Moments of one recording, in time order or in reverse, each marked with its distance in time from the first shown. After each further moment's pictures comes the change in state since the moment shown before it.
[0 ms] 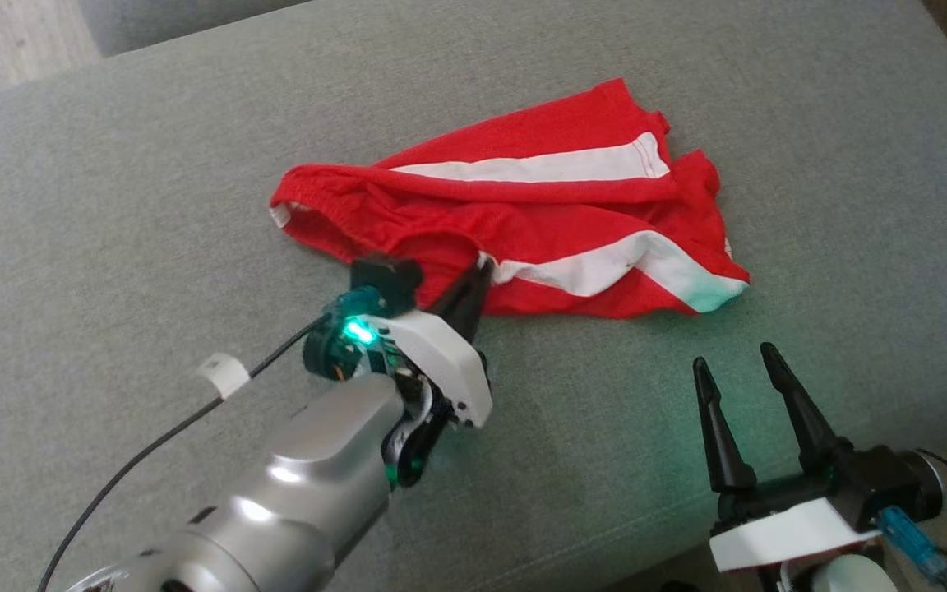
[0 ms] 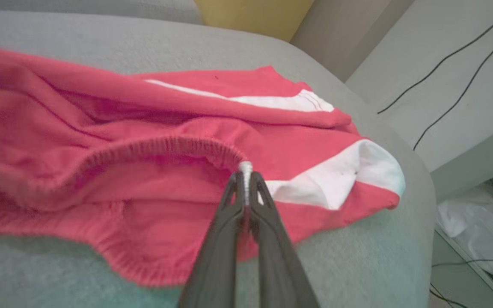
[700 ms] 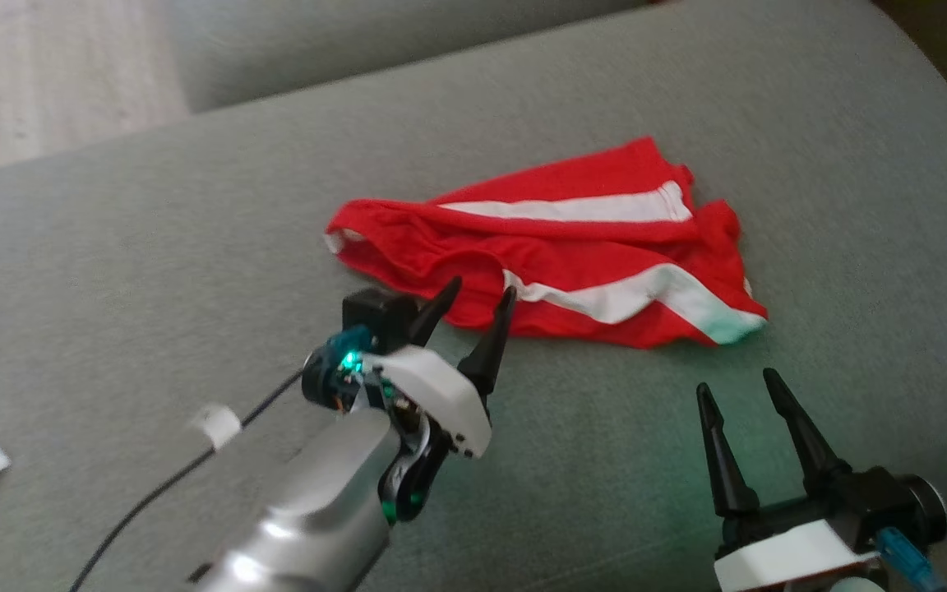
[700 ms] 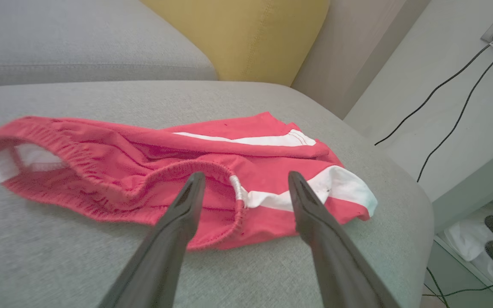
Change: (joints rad) left arm 0.183 0.001 0.249 -0.149 0.260 -0.007 0.043; right arm 0.045 0.000 -0.013 0.008 -0.026 0.000 0.000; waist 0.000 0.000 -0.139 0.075
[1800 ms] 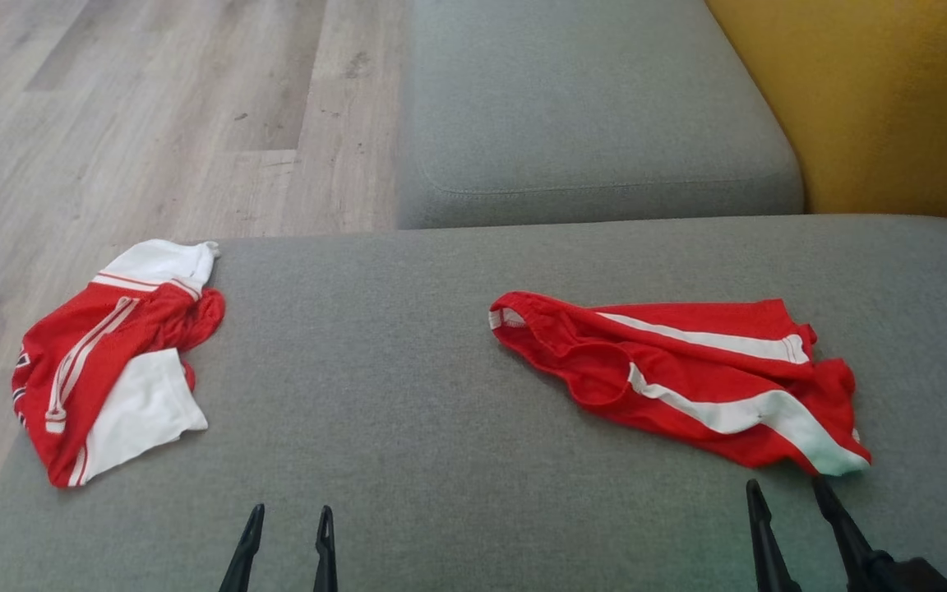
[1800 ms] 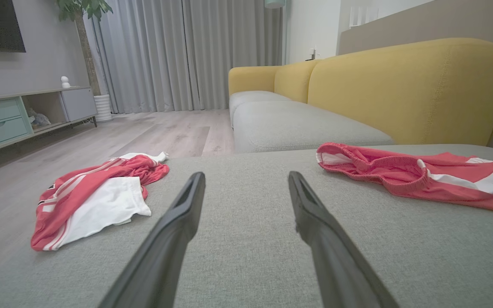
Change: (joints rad) left arm 0.872 0.008 0.654 -0.533 0.772 0.096 -0.156; right arm 0.174 0.002 -0.086 0.028 0.035 0.000 0.000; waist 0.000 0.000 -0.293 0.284
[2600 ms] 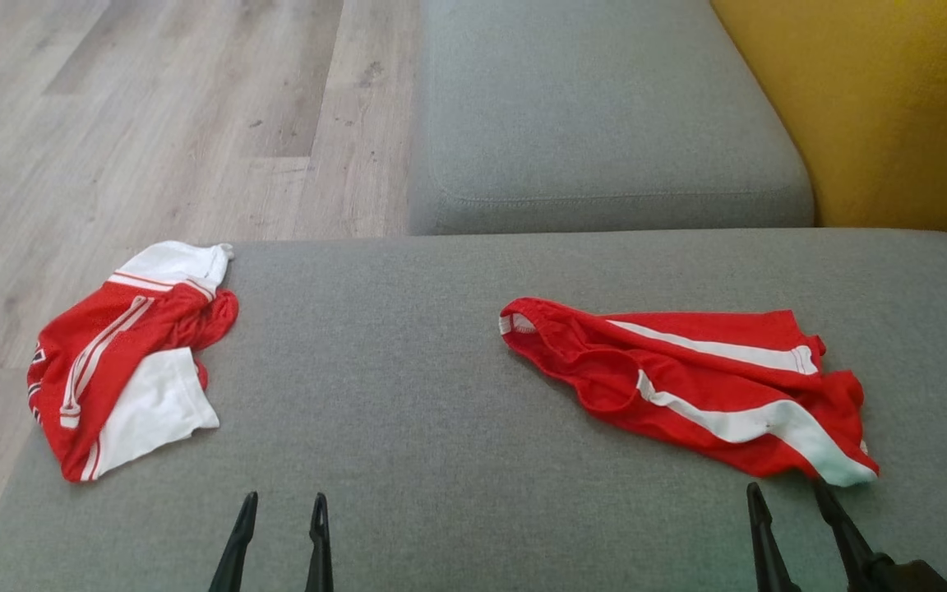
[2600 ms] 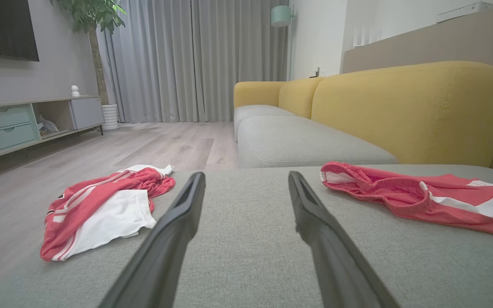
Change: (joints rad) left arm 0.000 0.000 0.010 -0.044 -0.016 -0.006 0.000; right arm 0.005 0.000 -0.001 0.000 -0.003 0.000 0.000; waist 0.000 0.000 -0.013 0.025
